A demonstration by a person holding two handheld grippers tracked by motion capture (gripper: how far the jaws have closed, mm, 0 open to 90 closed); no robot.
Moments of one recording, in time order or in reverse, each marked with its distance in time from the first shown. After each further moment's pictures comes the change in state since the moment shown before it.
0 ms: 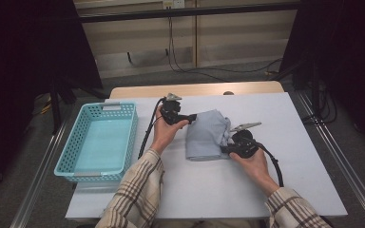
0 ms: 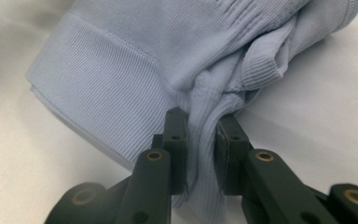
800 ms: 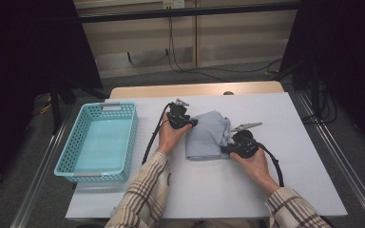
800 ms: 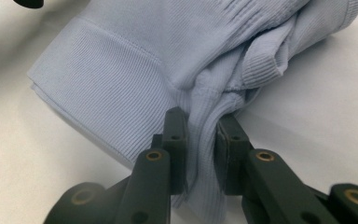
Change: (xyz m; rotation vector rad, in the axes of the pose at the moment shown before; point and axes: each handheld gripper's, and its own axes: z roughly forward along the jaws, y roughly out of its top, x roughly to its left) left arm -0.007 -0.016 0.026 0.062 -0.036 -0.036; right arm -0.002 -0.001 0.000 -0.010 0.009 -0.005
